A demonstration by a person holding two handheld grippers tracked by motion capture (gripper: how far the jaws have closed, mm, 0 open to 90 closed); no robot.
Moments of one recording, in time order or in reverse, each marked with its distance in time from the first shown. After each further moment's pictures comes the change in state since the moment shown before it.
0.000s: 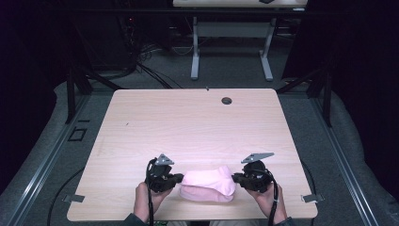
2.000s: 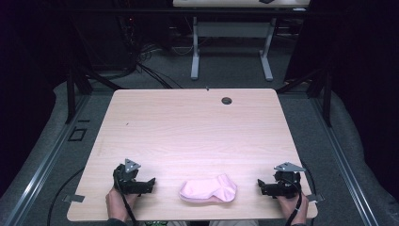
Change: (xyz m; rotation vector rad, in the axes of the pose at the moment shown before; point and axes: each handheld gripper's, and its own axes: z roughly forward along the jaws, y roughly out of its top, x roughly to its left) left arm 0.090 -0.065 -0.016 -0.059 0.380 -0.063; right arm -0.088 -0.081 0.006 -0.137 -0.323 0.116
